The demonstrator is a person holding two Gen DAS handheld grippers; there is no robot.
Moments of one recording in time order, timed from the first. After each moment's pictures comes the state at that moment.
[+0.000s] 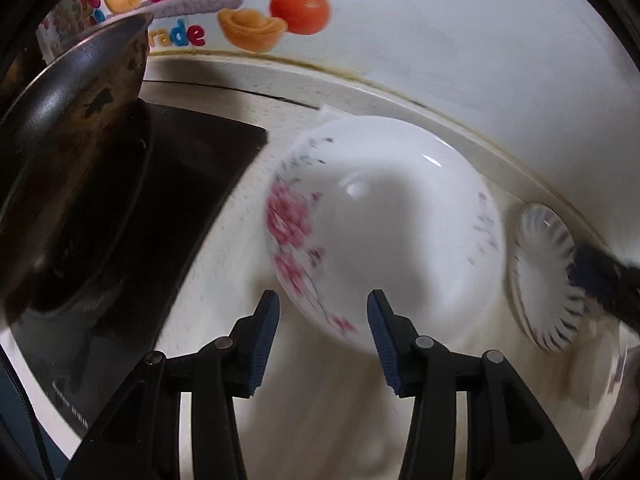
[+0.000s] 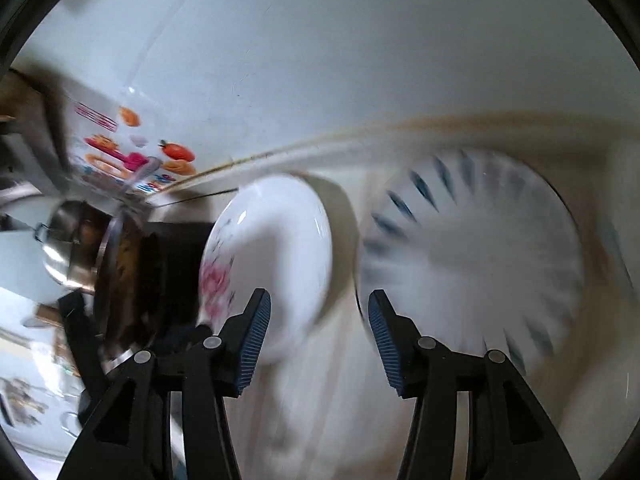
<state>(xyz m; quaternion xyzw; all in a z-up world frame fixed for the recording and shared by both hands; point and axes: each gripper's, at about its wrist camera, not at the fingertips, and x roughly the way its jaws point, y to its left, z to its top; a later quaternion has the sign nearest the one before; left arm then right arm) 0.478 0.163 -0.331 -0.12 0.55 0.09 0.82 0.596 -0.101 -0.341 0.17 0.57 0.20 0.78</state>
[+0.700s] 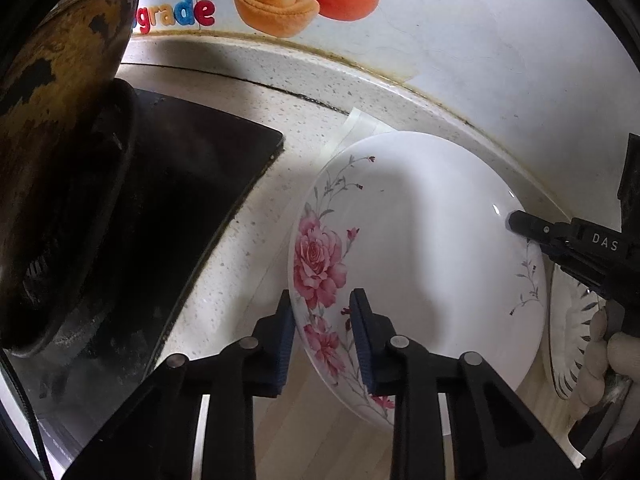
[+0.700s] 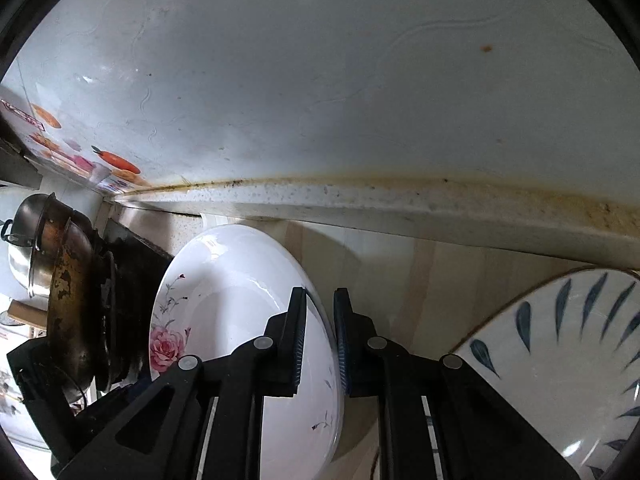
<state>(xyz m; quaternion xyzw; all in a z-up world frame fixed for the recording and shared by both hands) 0.488 0.197 -0.360 -0.16 0.54 0.09 0.82 0.685 -0.041 -0.413 0.15 0.58 0.21 0.77</state>
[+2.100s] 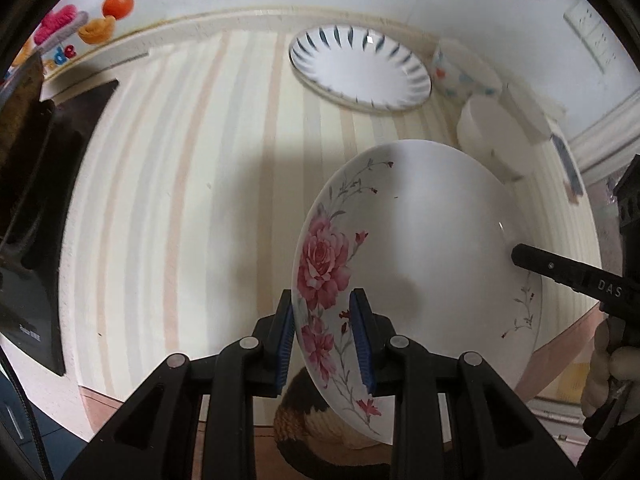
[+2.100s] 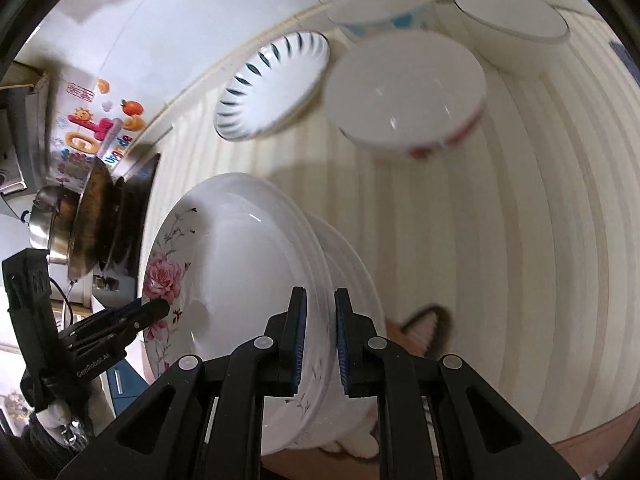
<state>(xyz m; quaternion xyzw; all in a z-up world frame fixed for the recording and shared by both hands) 0.325 0.006 -0.315 -0.02 0.62 -0.10 0.78 0.350 -0.277 -0.364 0.21 0.61 0.11 0.76</state>
